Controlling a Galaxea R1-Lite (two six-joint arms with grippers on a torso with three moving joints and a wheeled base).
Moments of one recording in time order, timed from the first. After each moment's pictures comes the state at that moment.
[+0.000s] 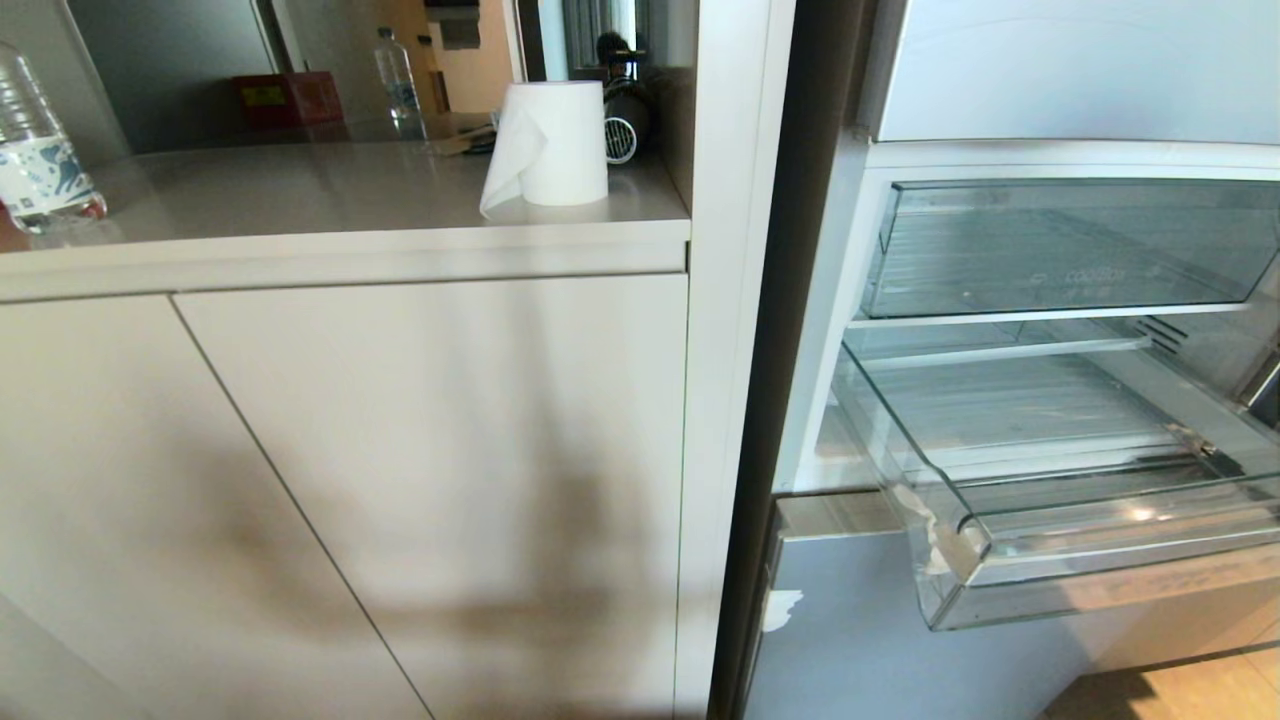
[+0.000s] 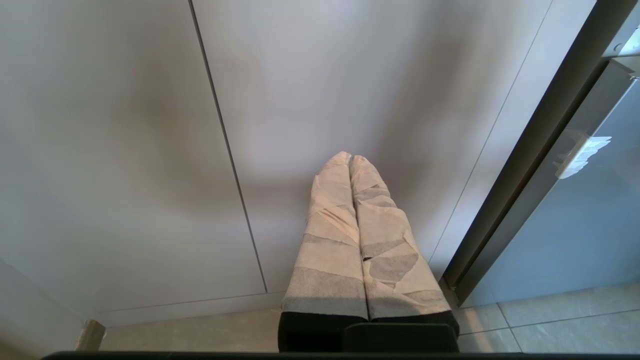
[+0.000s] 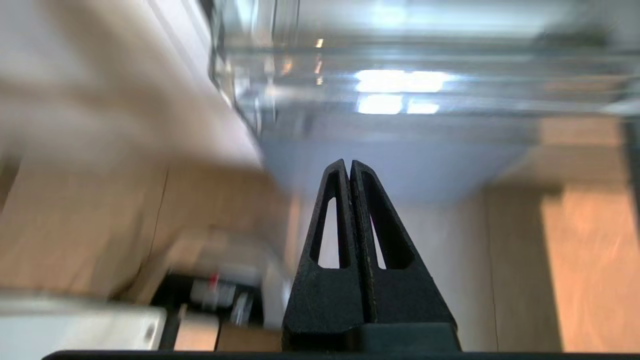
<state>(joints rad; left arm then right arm) -0.01 0.00 -0.03 0.07 0.01 0.00 -0.08 0.77 -1.10 0.79 0.20 -0.07</state>
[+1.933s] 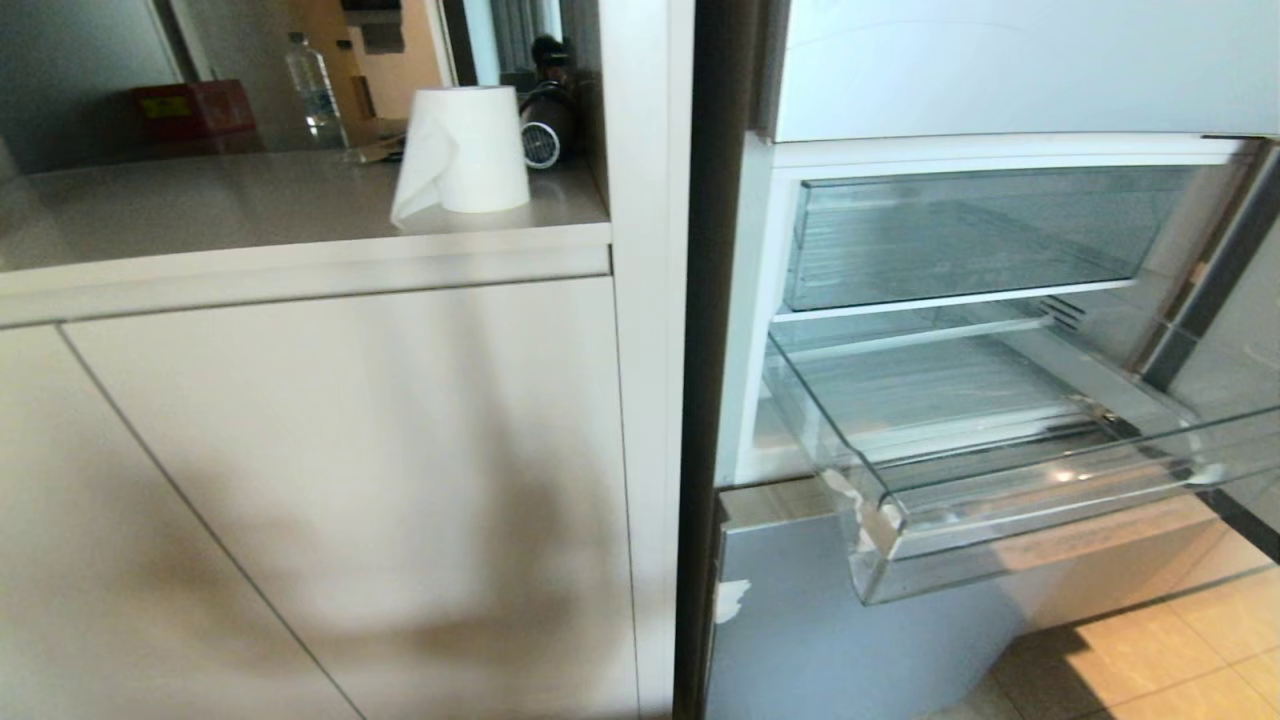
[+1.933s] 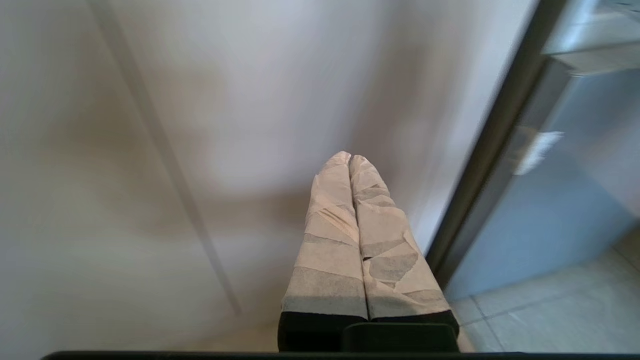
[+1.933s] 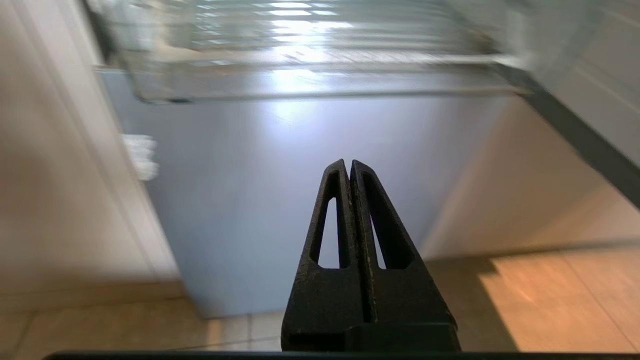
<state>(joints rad) -0.01 0.00 -0.03 0.07 0.01 0.00 0.00 0.00 0.00 0.00 0.02 -0.08</state>
